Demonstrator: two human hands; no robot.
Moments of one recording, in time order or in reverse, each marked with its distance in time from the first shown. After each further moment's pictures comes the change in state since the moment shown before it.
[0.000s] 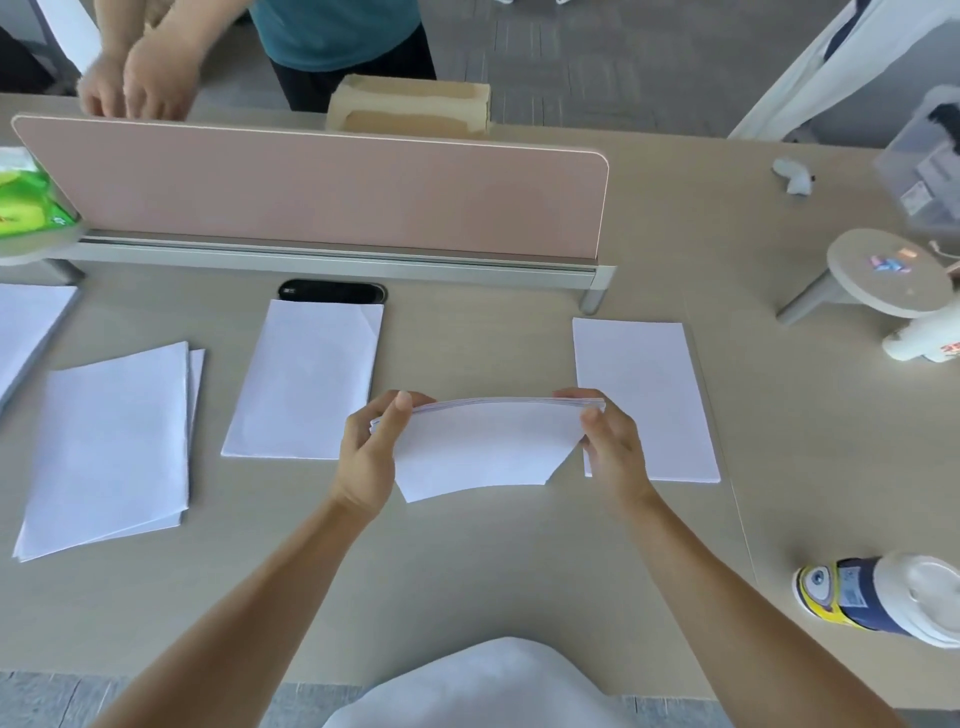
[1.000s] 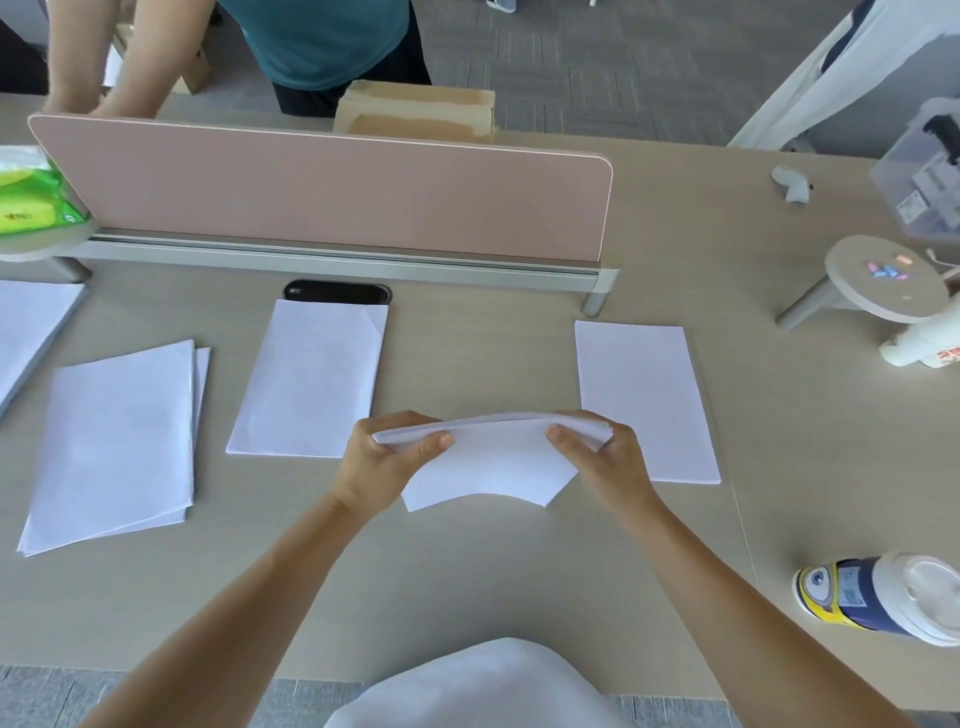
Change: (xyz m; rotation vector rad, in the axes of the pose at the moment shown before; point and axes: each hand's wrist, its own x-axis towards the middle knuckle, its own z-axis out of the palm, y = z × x) left_hand -0.008 0.000 -0.008 0.251 -0.115 0.102; right_hand -0.016 -0.001 0.000 -0.160 -0.075 -0.042
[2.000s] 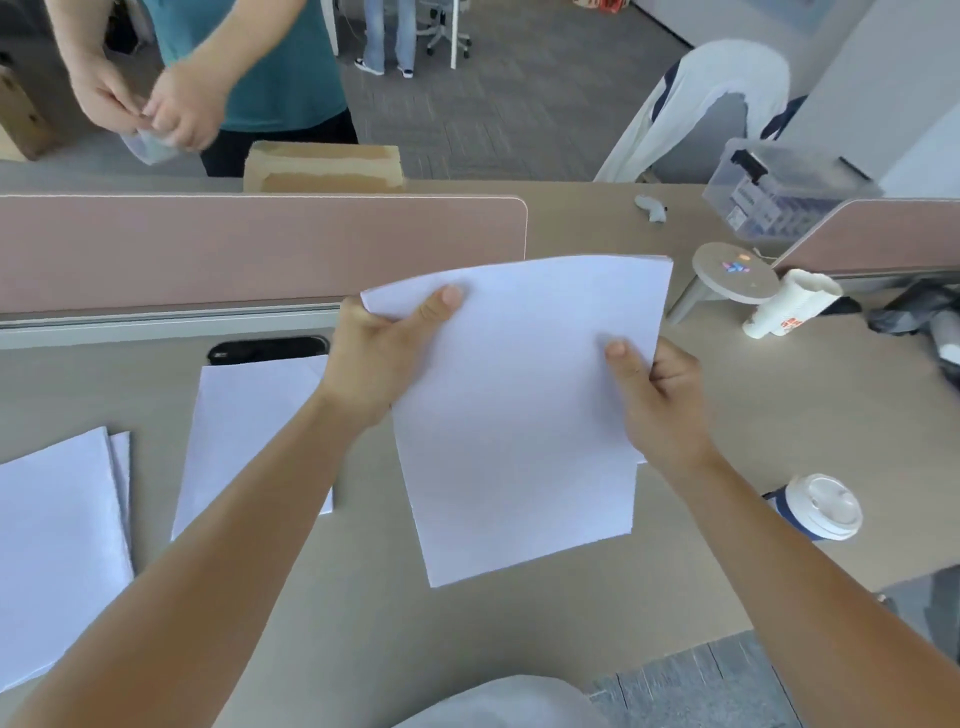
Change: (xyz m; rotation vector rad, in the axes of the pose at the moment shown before) left_hand 0.055 0.136 -0.023 -0.368 -0.117 0.123; right_hand -0.027 -0.097 -0.010 -0.024 0.410 -0.373
